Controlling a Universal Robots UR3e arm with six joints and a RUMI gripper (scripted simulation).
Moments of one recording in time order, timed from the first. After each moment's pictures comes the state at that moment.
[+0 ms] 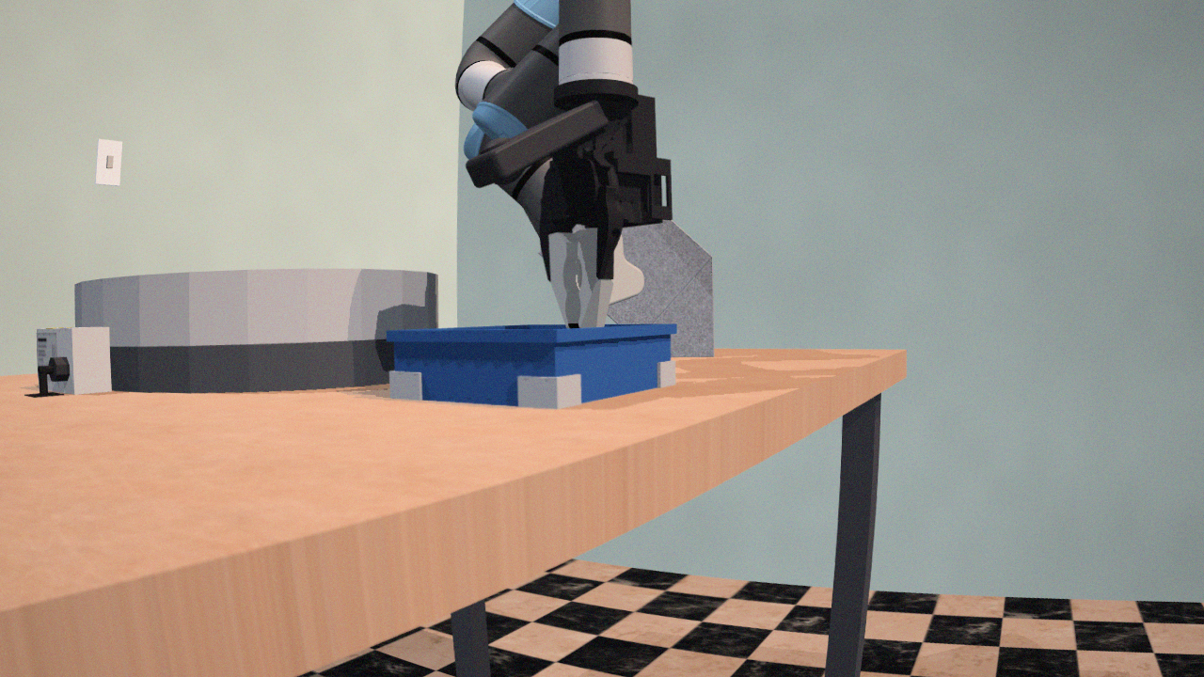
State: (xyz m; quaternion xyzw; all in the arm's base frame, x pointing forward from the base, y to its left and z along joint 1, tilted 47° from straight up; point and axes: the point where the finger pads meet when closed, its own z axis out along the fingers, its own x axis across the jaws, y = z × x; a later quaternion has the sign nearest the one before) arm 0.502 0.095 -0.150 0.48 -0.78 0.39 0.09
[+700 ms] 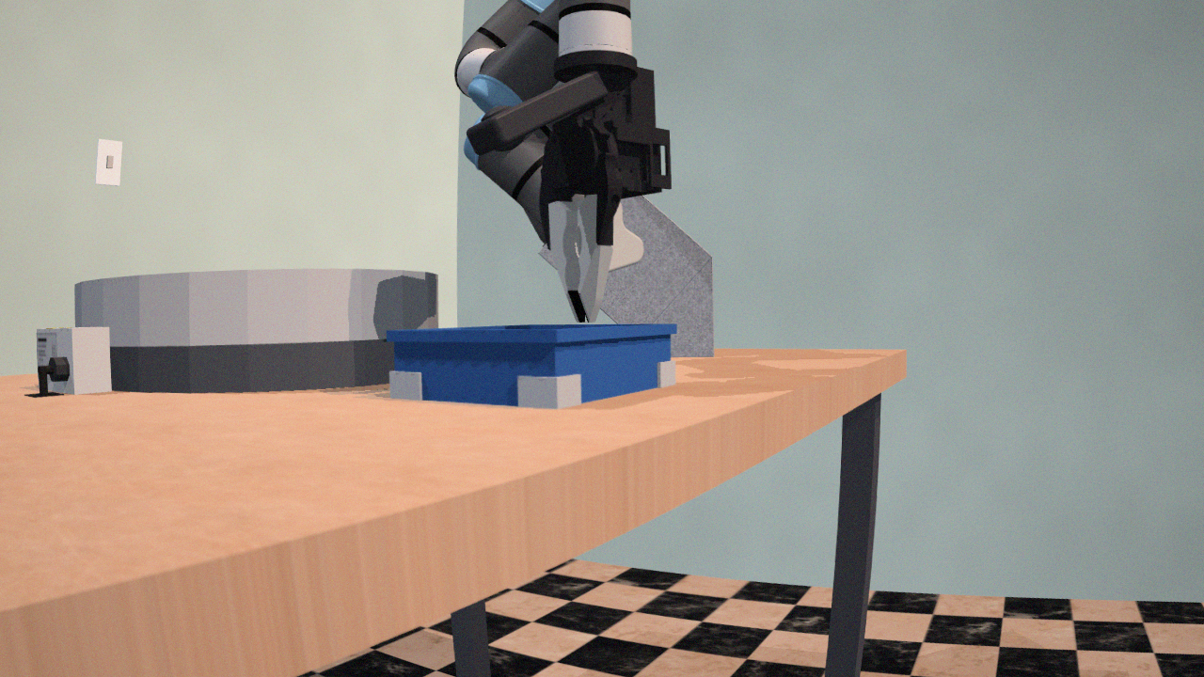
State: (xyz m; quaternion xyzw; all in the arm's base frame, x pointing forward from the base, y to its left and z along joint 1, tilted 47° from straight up) arm 0.497 0.113 -0.132 0.48 -0.78 0.39 0.09
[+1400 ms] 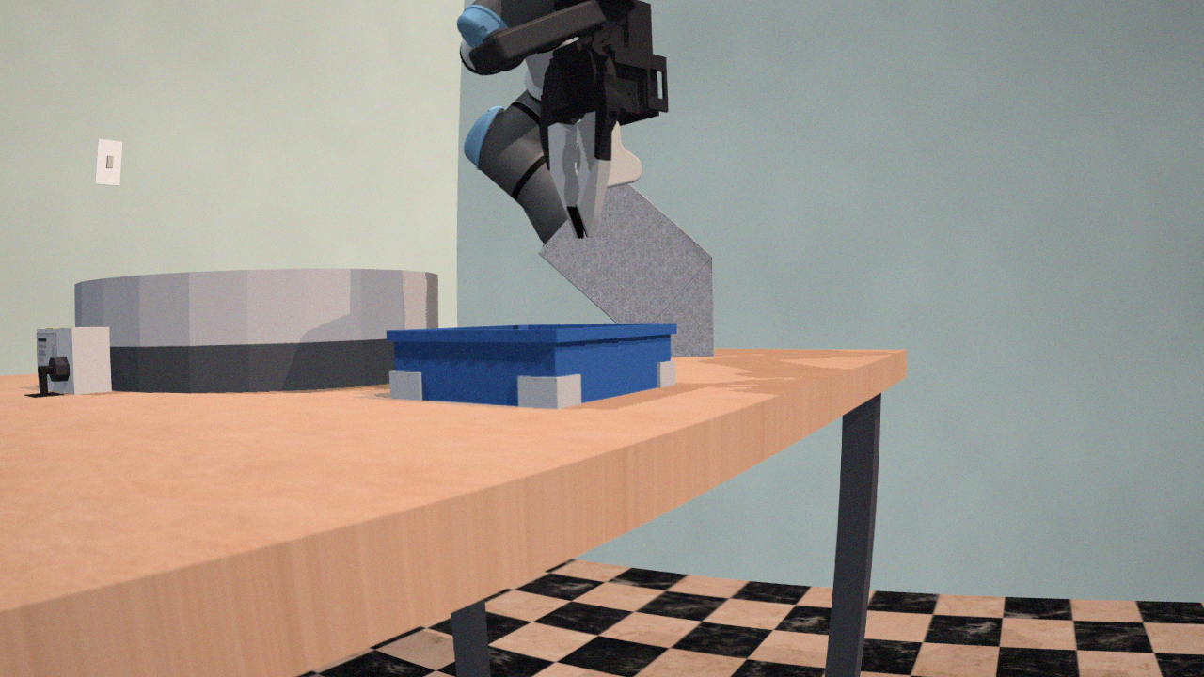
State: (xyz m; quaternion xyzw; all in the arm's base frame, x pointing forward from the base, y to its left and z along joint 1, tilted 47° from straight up) arm 0.480 0.160 -0.086 0.48 -0.78 0.39 0.09
